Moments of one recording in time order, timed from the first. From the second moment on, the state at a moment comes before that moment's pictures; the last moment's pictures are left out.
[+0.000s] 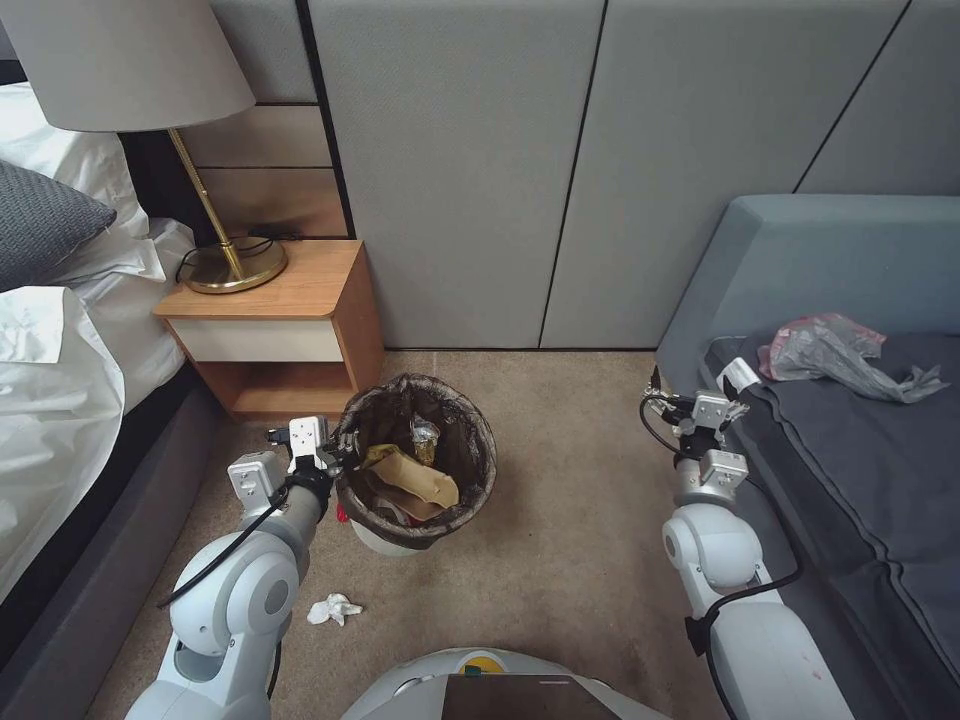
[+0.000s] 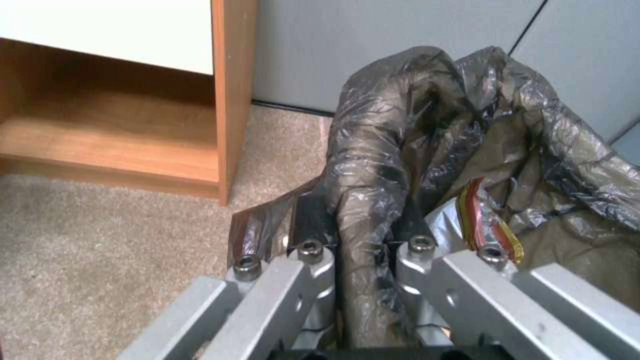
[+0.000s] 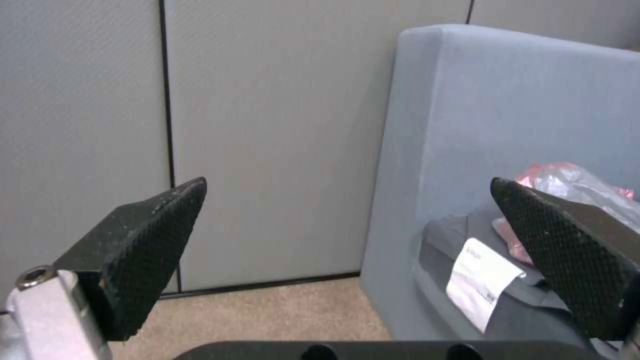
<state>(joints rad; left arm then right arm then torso) 1.50 -1.40 -0.57 -2.39 -0.55 0.74 -0.25 -1.33 1.32 0.60 1.93 0.14 0.00 0.33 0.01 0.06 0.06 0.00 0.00</state>
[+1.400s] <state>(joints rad) 1.50 -1.40 -0.57 -2.39 -0.59 0.74 -0.26 -1.30 1.34 0.56 1.89 0.12 0.00 0.34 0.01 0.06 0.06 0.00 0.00</state>
